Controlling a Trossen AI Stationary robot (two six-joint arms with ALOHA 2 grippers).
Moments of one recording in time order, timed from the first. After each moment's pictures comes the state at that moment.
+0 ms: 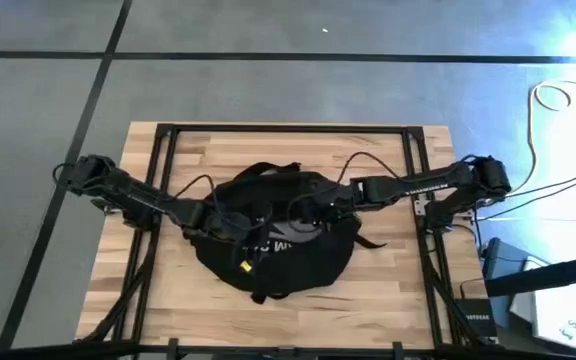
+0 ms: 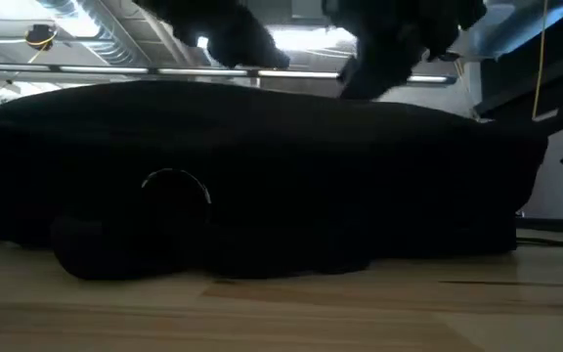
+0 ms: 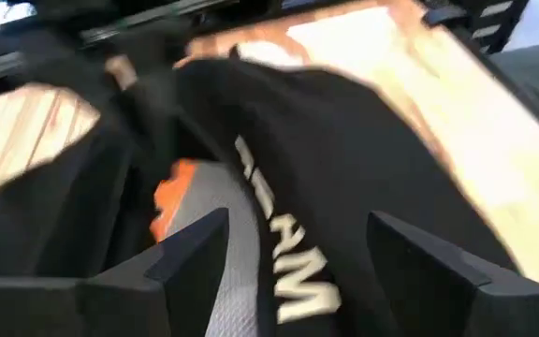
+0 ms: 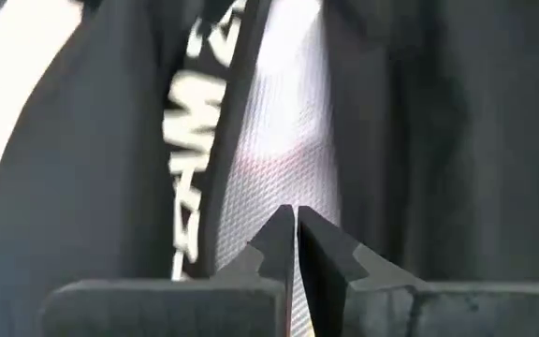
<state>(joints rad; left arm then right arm) -0.27 1.48 0.92 0.02 -0.20 0.09 0.05 1.53 0.99 -0.29 -0.11 -0.07</state>
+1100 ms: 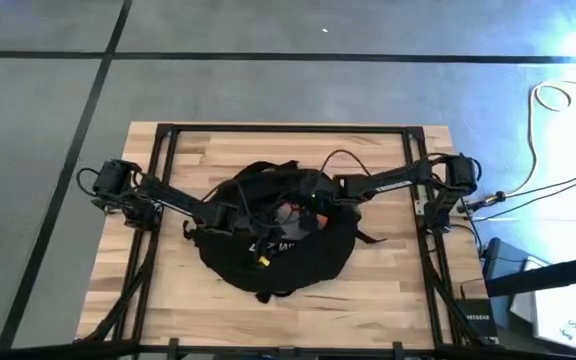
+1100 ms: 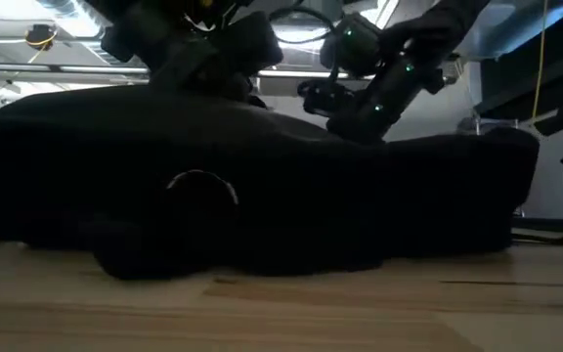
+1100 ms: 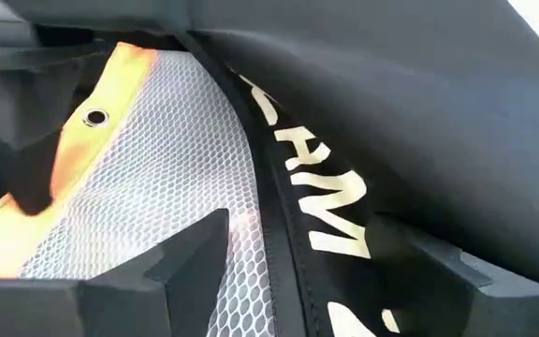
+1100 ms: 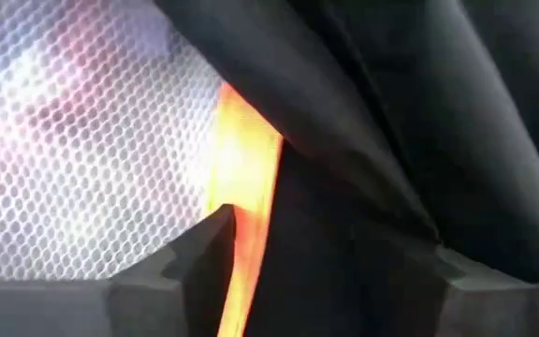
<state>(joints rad) -0.20 1.71 0.92 0.04 -0.10 0.02 -0.11 1.77 0.97 -0.06 0.06 -0.03</state>
